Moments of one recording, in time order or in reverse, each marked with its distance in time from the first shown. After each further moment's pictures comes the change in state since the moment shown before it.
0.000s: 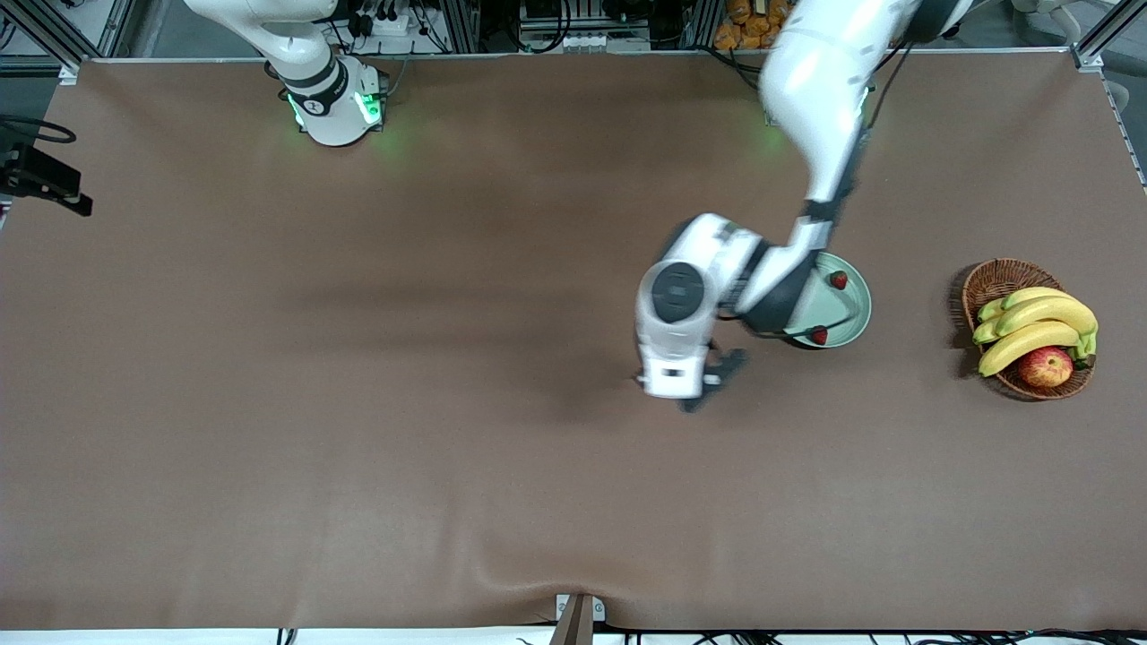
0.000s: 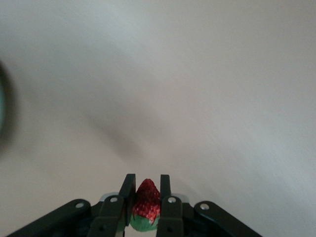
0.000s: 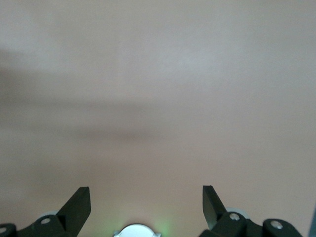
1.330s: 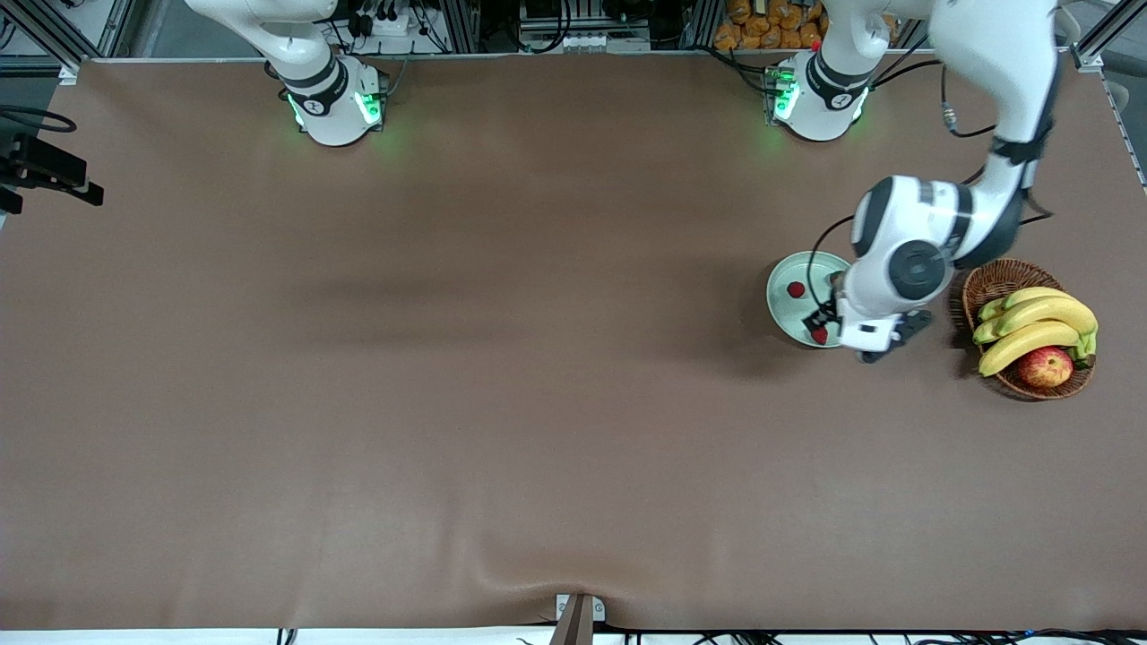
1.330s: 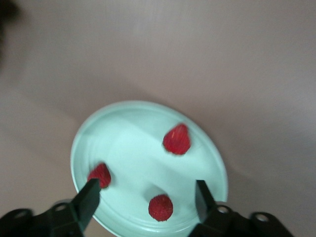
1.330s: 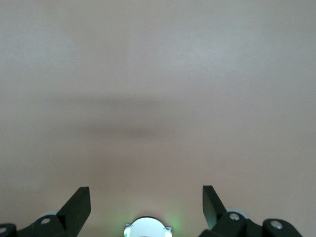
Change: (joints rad) left arm 0.368 -0.403 -0.011 -0.625 0.040 0.138 0.537; right arm -0.019 -0.001 0.002 -0.001 0.019 -0.006 -0.003
